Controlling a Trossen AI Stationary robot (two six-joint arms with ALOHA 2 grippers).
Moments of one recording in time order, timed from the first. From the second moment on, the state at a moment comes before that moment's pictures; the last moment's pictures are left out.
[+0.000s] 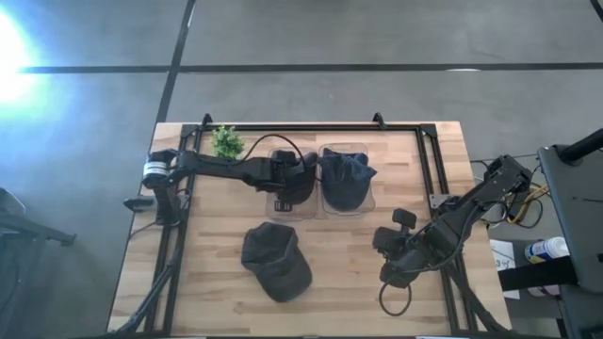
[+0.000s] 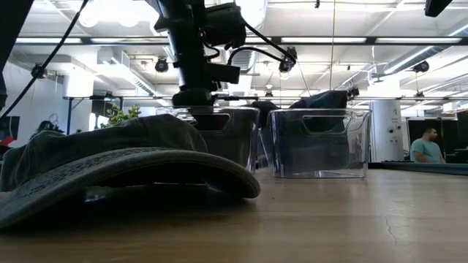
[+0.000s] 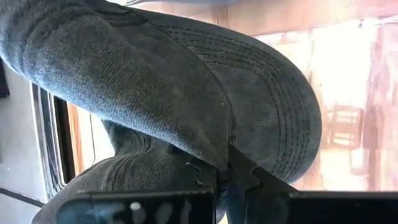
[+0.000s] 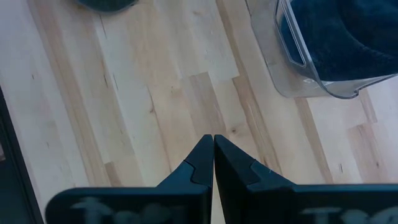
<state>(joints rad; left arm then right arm) 0.10 1.80 1.37 -0.75 -0.38 0.25 0.67 1.48 1.38 -1.27 0.34 0.97</state>
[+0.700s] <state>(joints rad) 0.12 1.76 1.39 -0.77 -0.36 0.23 0.67 1.48 1.38 -1.27 0.34 0.97</state>
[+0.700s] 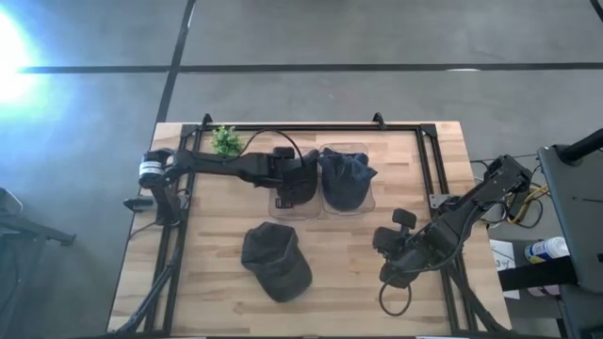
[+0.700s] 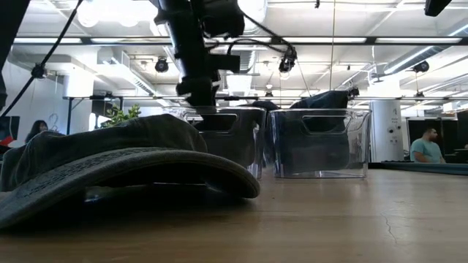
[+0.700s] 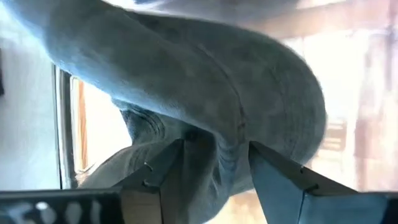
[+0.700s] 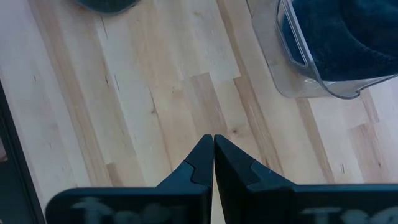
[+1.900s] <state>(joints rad) -0.22 1.50 1.55 -1.03 0.15 -0.39 0.67 1.48 1.38 -1.27 0.34 0.94</state>
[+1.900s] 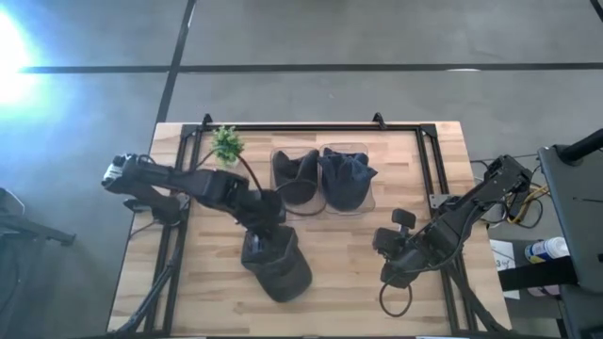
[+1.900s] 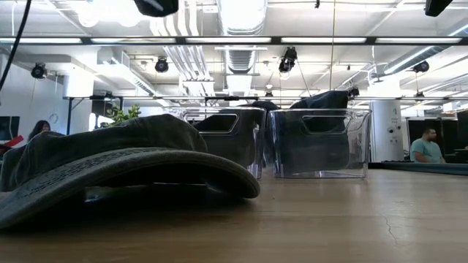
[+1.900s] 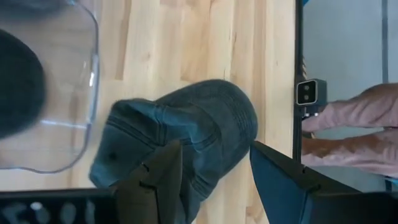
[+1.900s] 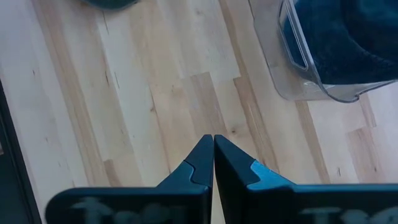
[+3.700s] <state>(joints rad) -0.36 1.52 0.93 -0.21 0.24 -0.66 0.67 1.48 1.38 -1.26 0.34 0.93</state>
